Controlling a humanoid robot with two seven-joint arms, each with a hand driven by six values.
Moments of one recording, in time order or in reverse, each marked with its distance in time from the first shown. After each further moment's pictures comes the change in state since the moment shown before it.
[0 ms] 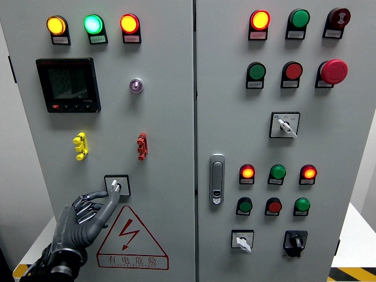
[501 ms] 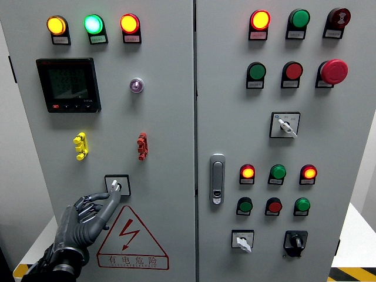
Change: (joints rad) left arm -0.013 -0.002 0.010 0.001 -0.001 0.013 0.039; right arm -0.001 0.000 0.000 0.000 0.000 0.000 -0.001
